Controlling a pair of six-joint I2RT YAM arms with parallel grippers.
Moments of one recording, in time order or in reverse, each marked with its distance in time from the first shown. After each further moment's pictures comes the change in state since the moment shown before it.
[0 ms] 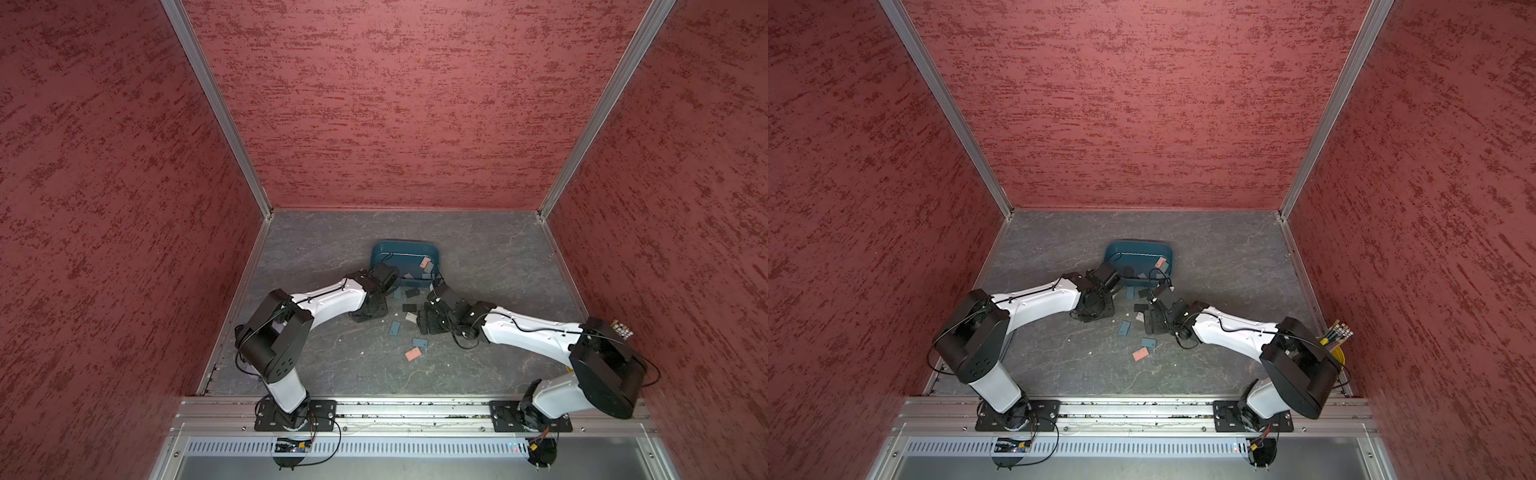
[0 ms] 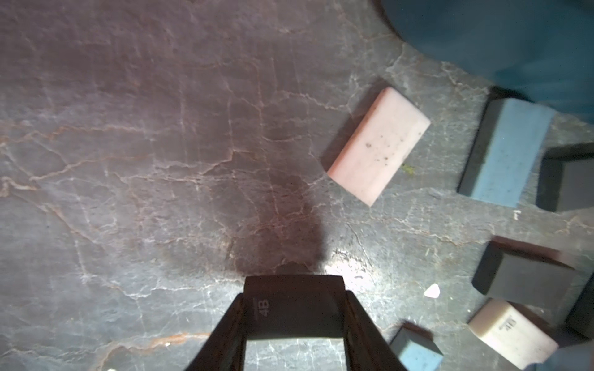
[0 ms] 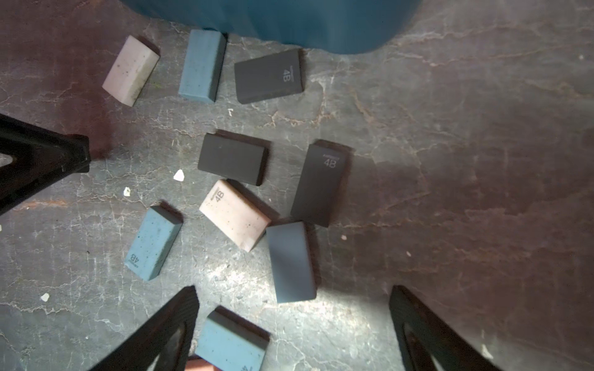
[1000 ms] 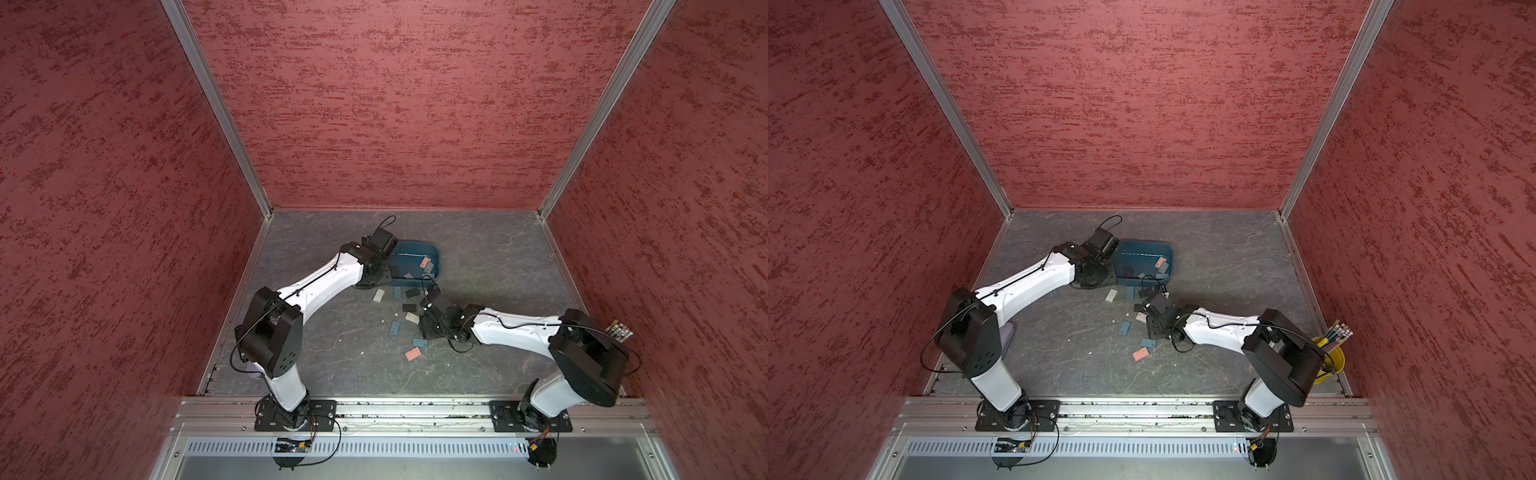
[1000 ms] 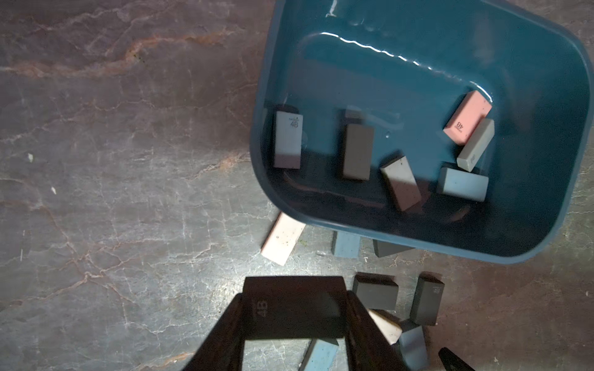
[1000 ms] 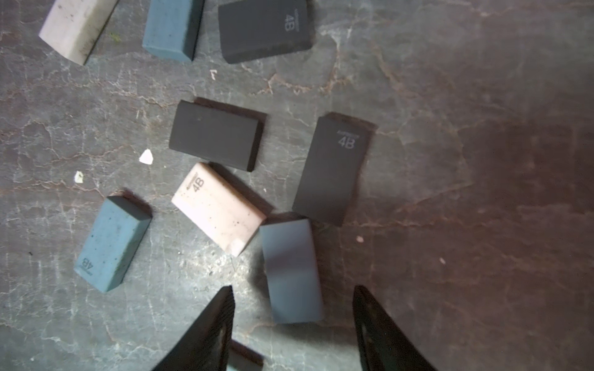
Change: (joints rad) left arm 0.084 0.081 0.410 -0.161 0.002 0.150; right arm 0.034 0.102 -0.006 0.038 0.020 0.006
